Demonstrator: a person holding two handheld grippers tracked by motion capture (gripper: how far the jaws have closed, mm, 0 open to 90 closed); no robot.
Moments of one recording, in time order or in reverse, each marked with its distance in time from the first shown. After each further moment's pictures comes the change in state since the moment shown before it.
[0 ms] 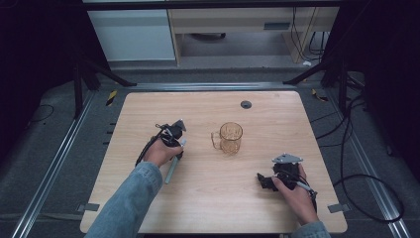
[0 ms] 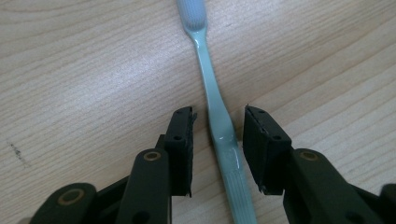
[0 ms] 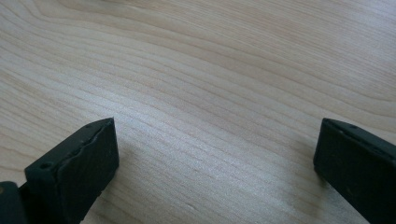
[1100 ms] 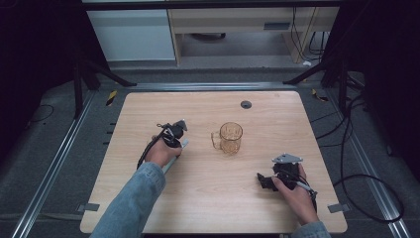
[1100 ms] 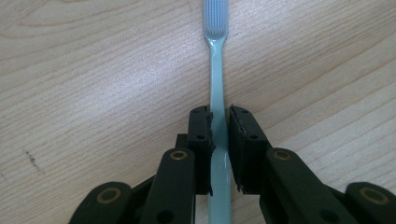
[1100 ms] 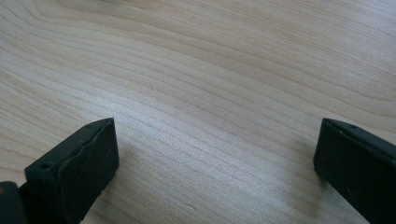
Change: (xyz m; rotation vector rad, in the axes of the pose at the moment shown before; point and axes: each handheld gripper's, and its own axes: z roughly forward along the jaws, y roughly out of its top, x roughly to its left) left arm -0.004 0.002 0.002 -0.020 0.040 0.022; right arm 0.001 0.000 0.000 0.003 0.002 0.019
